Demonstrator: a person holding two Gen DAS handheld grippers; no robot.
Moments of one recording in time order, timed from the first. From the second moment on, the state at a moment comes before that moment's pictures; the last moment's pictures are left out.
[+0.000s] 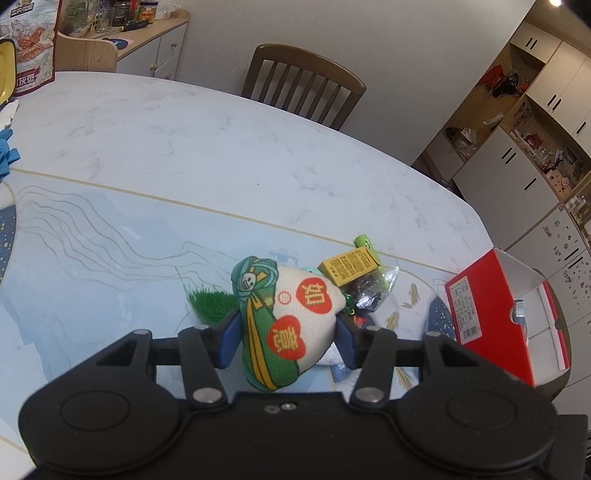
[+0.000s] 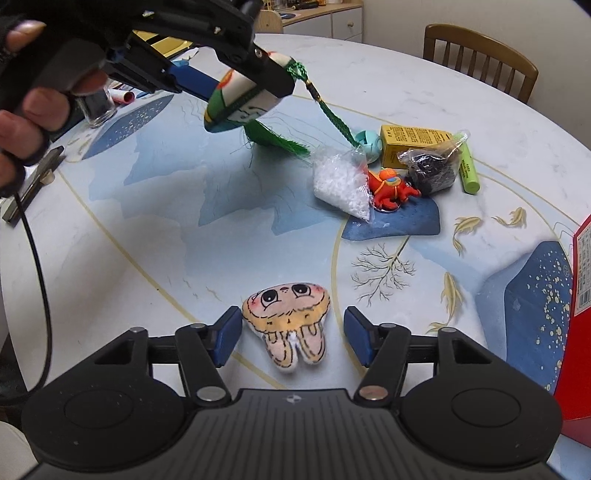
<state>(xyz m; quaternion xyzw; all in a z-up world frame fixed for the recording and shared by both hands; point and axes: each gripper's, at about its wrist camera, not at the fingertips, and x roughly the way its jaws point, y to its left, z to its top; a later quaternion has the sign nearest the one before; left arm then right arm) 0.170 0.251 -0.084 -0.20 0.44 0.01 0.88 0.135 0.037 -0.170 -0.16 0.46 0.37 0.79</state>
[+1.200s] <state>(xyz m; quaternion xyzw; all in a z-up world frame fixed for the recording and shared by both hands) 0.193 0.078 -0.004 -0.15 0.42 -0.11 0.89 0.165 -0.166 -0.042 -0.06 0.39 0.27 0.88</state>
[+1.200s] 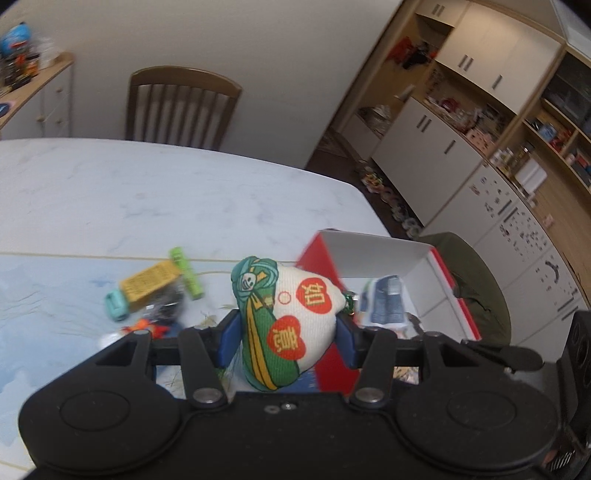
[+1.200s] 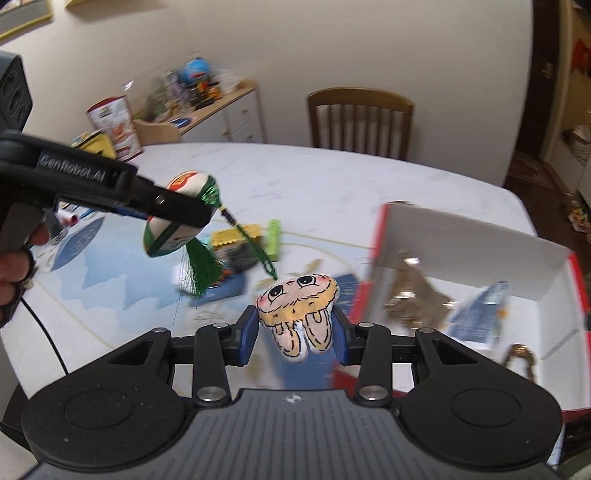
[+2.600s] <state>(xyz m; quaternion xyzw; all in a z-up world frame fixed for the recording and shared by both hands) 0.337 -0.137 -0.074 -0.03 0.48 -0.12 0.87 0.265 -0.323 -0.112 -0.08 0.46 0.19 0.87</state>
